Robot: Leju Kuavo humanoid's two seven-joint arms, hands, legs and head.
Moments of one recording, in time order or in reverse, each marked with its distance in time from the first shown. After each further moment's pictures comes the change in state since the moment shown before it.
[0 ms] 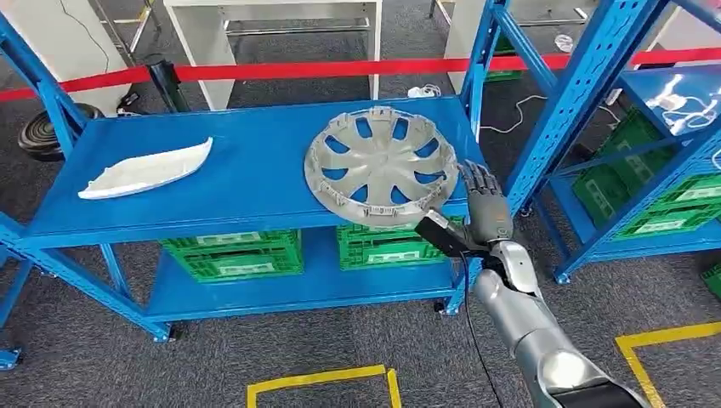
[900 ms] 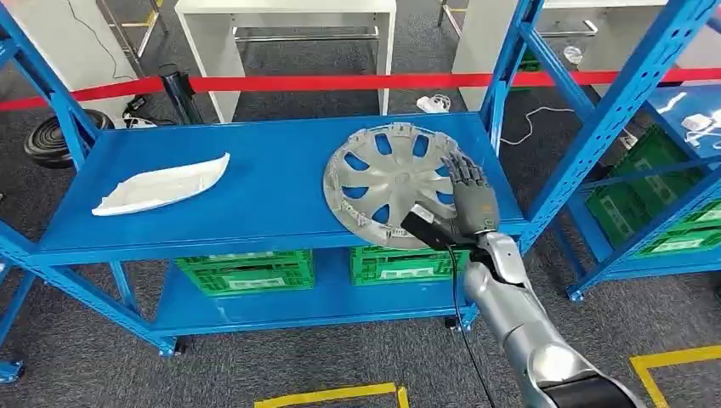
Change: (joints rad) left arm 0.009 -0.003 0.010 0.002 0.011 0.052 0.003; right arm -0.044 0.048 0.000 -0.007 0.053 0.046 -0.009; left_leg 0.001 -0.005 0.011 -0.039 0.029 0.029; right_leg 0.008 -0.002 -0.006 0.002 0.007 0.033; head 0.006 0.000
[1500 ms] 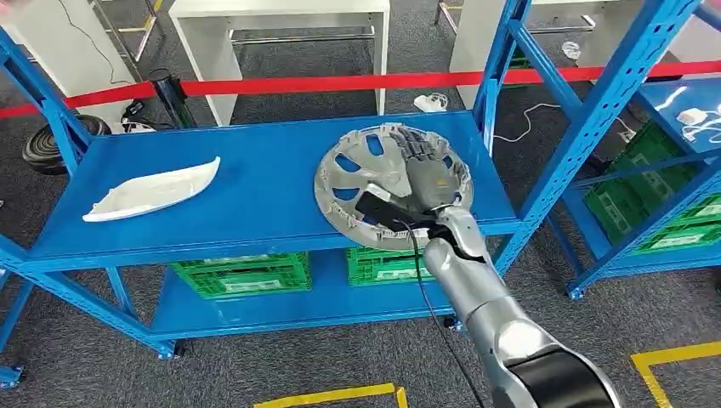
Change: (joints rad) left arm 0.003 0.000 0.008 0.000 0.005 0.007 -0.002; right arm -0.116 0.153 0.045 0.037 -0.011 0.068 -0.027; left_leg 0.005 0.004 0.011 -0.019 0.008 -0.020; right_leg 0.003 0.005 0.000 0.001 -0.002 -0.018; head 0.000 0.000
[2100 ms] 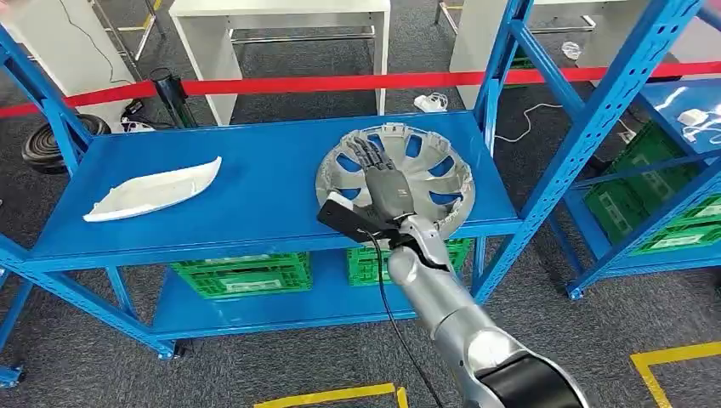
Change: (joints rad) left arm 0.000 -0.003 0.000 0.000 -0.016 0.005 0.015; right arm 0.007 0.102 0.023 0.017 -0.069 0.031 -0.026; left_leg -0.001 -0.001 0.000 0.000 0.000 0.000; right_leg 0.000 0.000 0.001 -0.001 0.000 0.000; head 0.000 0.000
